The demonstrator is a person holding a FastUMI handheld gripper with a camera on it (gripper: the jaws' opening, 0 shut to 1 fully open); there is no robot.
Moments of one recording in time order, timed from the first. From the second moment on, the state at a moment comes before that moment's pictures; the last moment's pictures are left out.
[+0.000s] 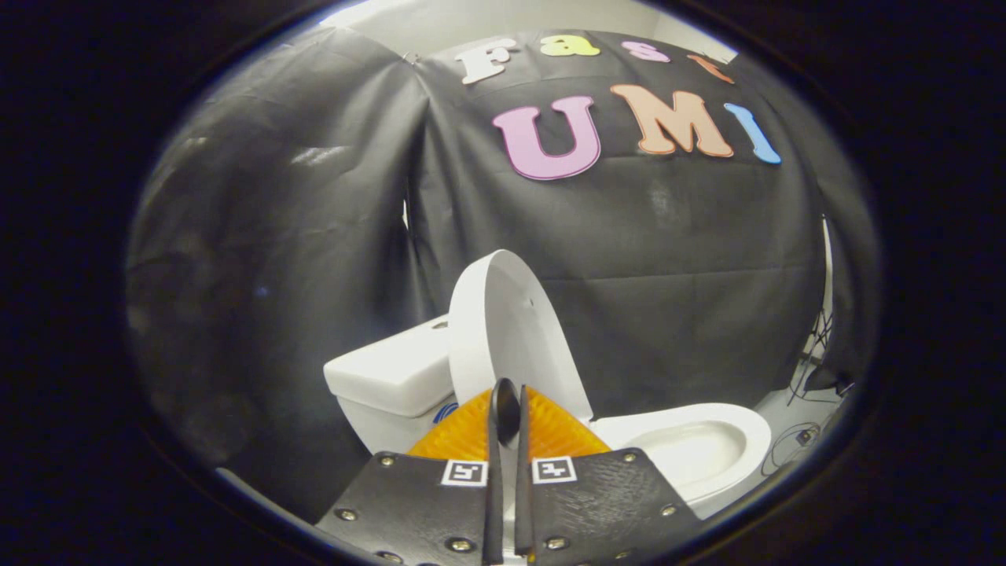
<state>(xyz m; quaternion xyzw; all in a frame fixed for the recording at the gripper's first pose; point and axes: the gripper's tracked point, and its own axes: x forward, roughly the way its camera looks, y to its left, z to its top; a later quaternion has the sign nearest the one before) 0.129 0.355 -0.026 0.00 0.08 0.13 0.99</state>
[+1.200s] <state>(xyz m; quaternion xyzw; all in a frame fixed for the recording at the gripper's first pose) 0.108 0.321 0.013 0.07 0.08 0.16 0.98</state>
